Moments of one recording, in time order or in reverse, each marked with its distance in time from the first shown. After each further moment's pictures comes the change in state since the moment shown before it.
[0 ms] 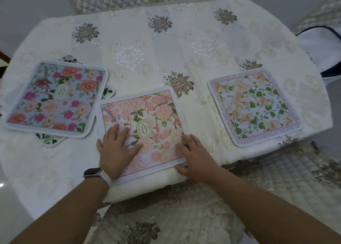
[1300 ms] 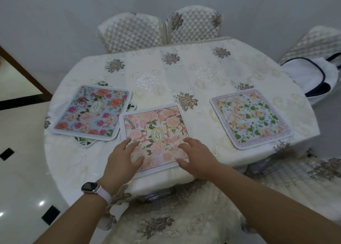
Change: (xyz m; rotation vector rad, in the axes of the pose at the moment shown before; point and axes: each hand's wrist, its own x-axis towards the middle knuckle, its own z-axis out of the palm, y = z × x) left_hand -0.080 -0.006 -0.101 -0.089 -0.076 0.128; right_hand -0.032 -0.086 -0.061 -0.030 0.035 0.034
